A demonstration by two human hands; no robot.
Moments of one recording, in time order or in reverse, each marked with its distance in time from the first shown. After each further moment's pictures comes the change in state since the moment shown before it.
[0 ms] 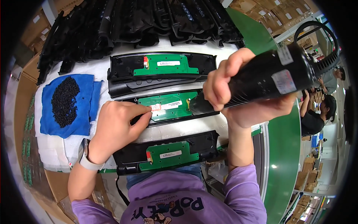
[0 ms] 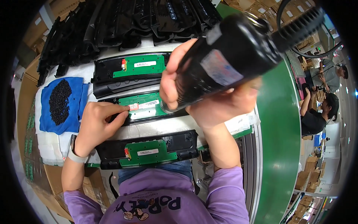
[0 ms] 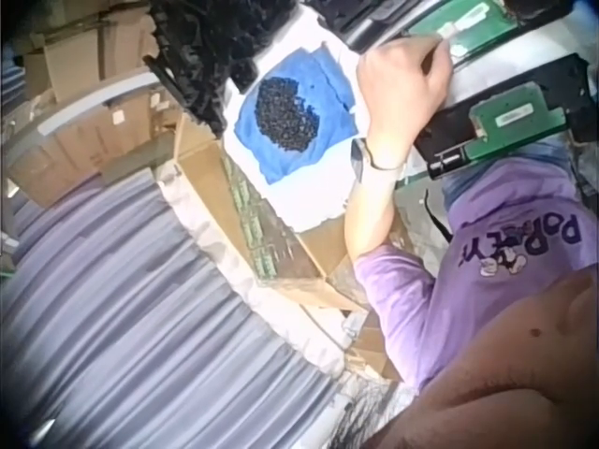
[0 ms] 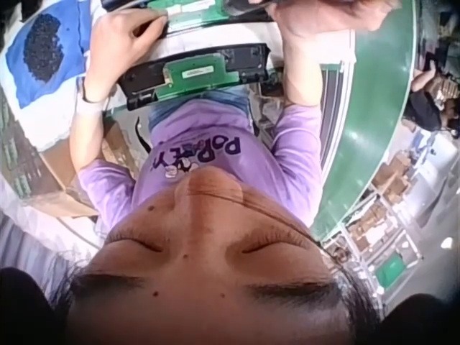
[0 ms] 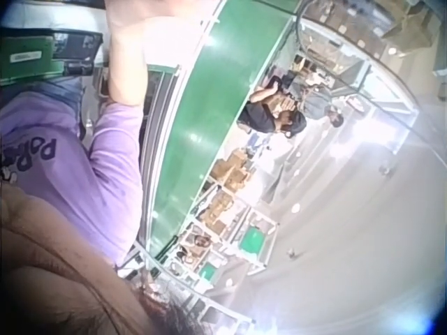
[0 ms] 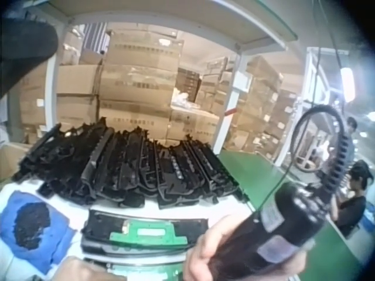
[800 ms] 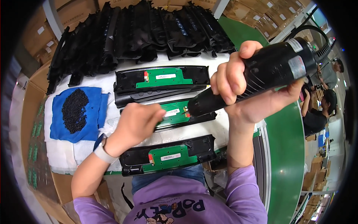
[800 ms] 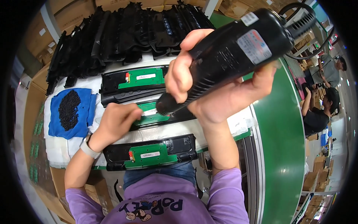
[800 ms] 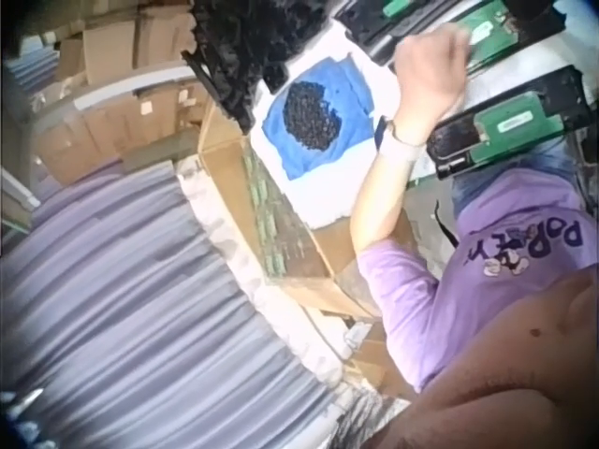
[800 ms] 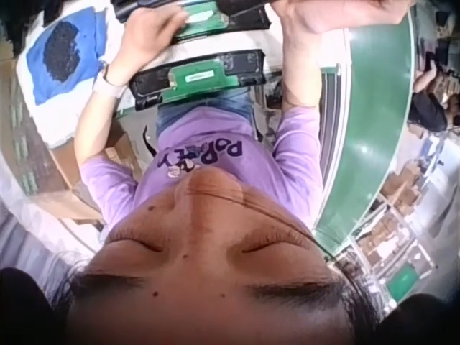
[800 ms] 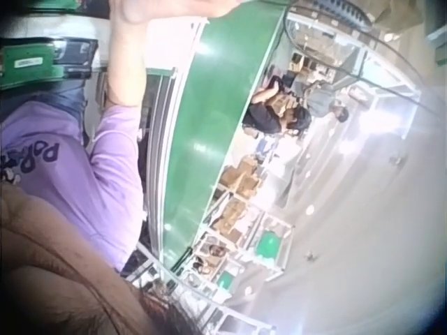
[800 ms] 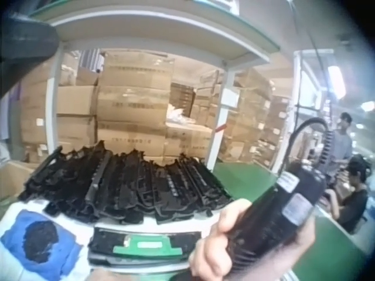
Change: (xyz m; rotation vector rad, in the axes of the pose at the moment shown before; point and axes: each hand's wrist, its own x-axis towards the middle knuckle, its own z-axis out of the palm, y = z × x) left_hand 0.018 0.000 0.020 -0.099 -0.054 0.099; right_hand 0.013 -0.033 0.015 0.054 0.043 -0.149
